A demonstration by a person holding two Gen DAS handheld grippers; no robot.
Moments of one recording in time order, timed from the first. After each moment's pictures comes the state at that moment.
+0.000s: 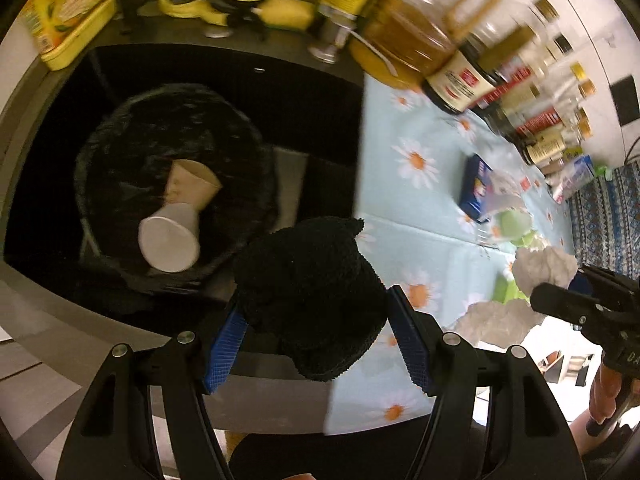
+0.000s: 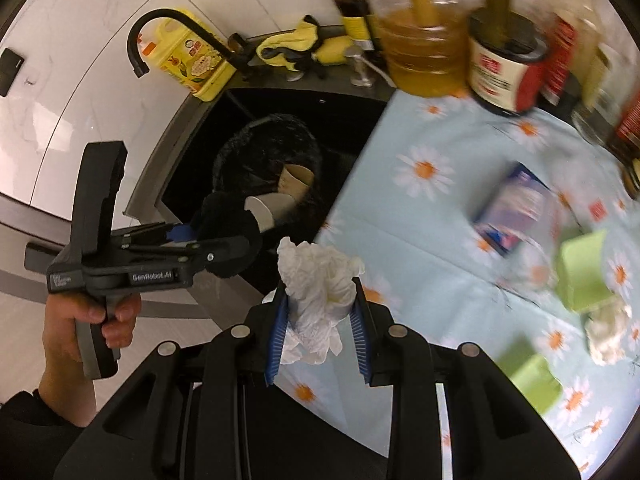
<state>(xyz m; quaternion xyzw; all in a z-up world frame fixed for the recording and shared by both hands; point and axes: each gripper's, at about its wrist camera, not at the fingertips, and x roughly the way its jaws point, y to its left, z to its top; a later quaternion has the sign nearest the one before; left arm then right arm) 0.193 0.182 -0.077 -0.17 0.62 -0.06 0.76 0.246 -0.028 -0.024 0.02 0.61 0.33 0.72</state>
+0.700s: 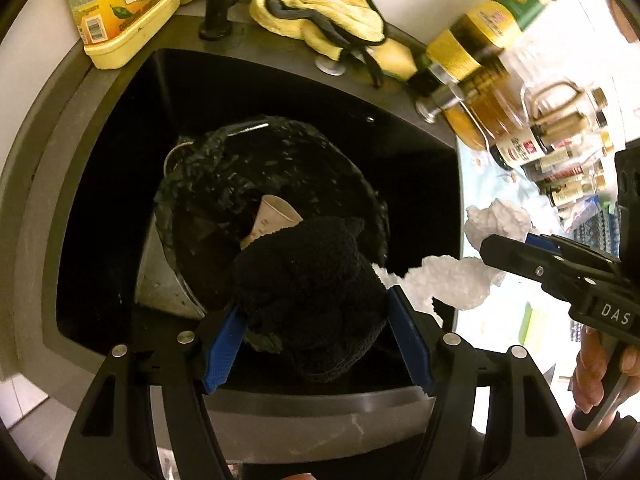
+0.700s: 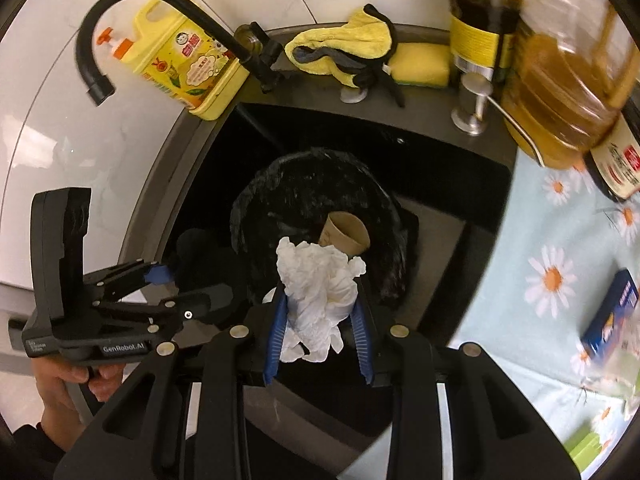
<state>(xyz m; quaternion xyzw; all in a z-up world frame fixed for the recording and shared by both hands) 0.239 0.330 -0.093 -0.19 0.62 -0.06 0.76 0.319 0.138 -0.064 0.02 0.63 0.31 0.71</state>
